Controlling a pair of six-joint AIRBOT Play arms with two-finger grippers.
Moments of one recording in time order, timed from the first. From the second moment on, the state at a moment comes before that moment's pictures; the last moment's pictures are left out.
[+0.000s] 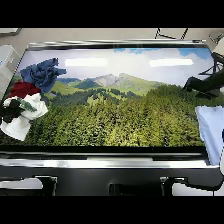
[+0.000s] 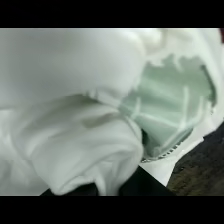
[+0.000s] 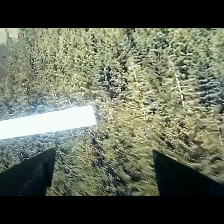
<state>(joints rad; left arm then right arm) 0.63 -1.56 1.19 1.05 -0.84 -1.59 -0.27 -1.49 1.66 -1.39 1.45 1.59</state>
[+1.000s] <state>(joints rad) -0.69 -1.07 1.11 1.10 -0.63 -1.82 -0.27 -1.28 1.67 -1.35 1.54 1.57</state>
